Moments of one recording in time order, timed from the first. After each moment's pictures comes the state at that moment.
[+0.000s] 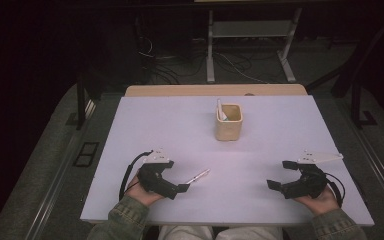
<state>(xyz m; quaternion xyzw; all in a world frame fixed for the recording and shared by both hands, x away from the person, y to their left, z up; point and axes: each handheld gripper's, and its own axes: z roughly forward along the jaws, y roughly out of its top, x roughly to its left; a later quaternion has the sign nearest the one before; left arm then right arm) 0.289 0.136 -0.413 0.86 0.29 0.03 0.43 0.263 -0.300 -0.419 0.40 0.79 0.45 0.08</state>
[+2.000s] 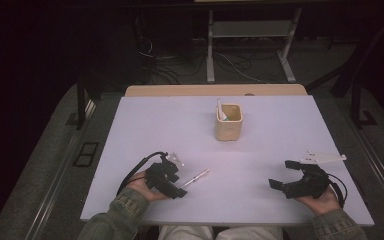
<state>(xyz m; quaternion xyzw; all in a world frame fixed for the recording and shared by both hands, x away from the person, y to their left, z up) 0.299 0.114 -0.416 0.94 0.26 -0.02 0.24 0.261 -0.305 -0.419 0.40 0.79 0.45 0.09</state>
